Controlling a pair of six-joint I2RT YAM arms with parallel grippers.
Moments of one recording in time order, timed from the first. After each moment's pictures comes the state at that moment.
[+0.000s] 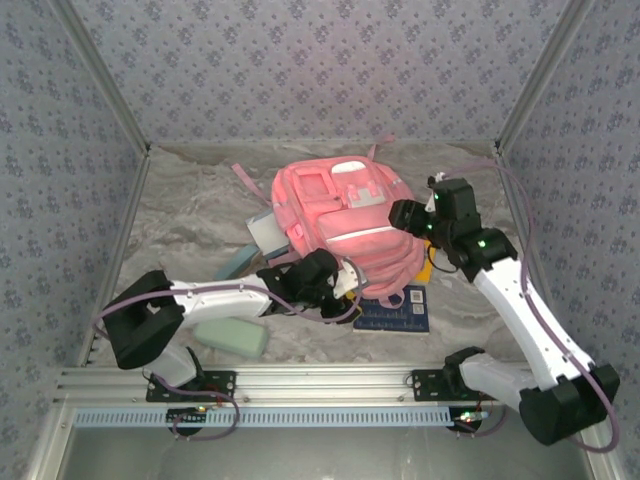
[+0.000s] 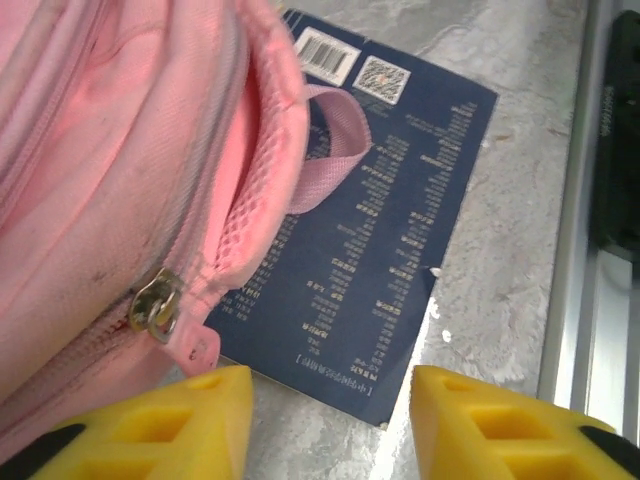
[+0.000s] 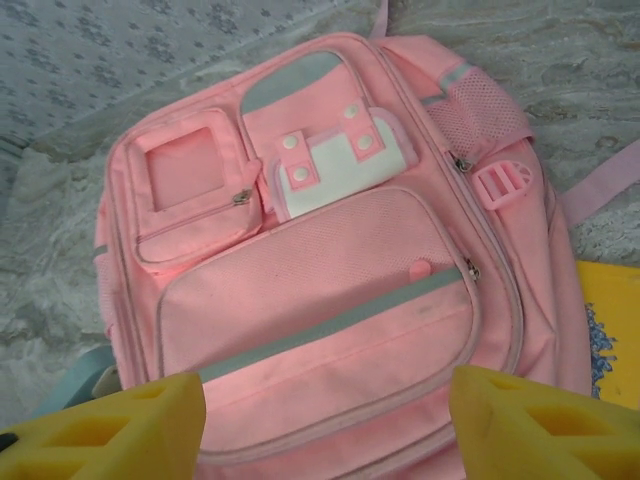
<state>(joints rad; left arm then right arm) -1.07 1.54 0.86 -0.07 0.28 -0.03 0.35 1.03 1.05 -0.64 -0.02 0.54</state>
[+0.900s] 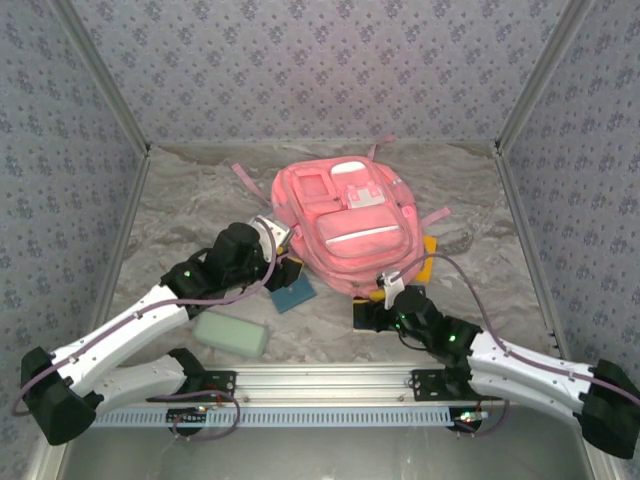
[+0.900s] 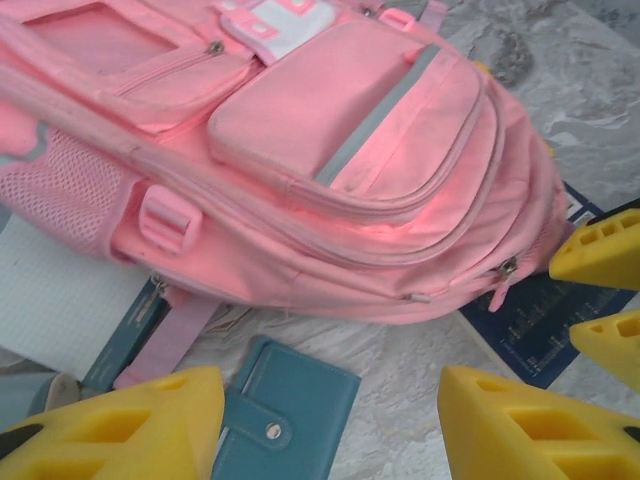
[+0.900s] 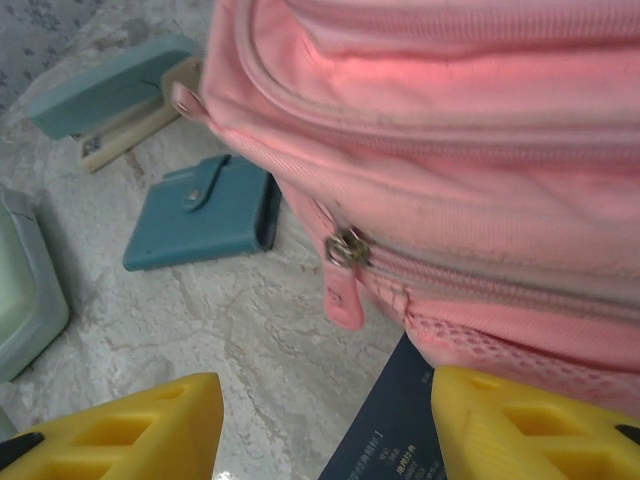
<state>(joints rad) -0.80 0.99 0.85 -0.48 0.01 -0.17 0.96 0.74 0.21 0.01 0.12 0.54</state>
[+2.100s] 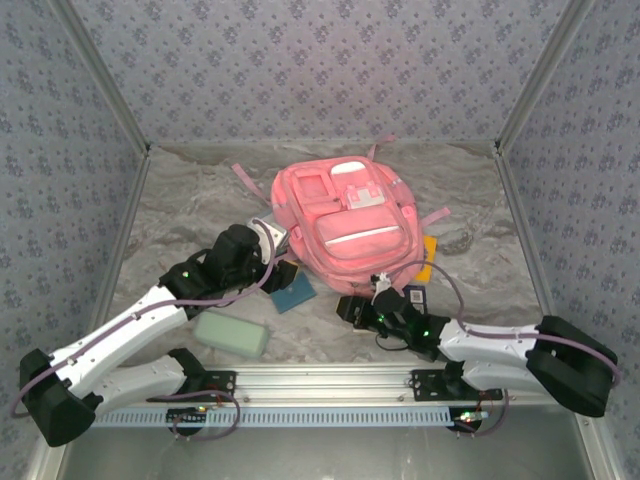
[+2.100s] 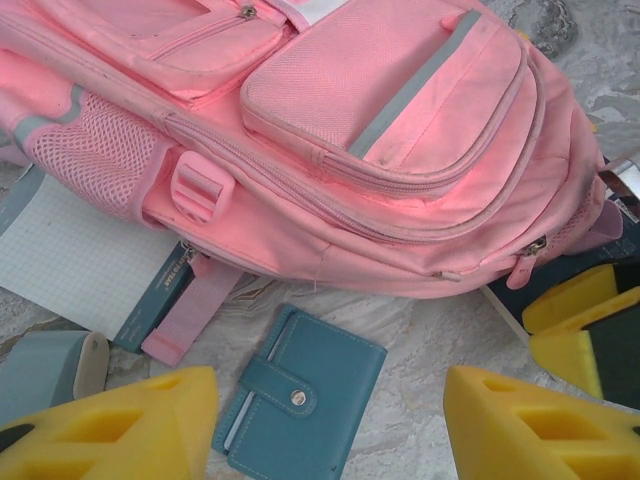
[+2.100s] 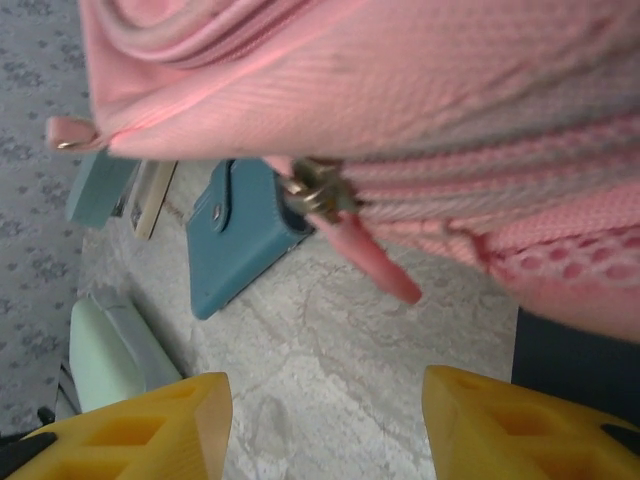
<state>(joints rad) -0.80 0.98 0.85 -0.53 -0.03 -0.17 1.01 1.11 0.21 0.36 0.08 1.13</state>
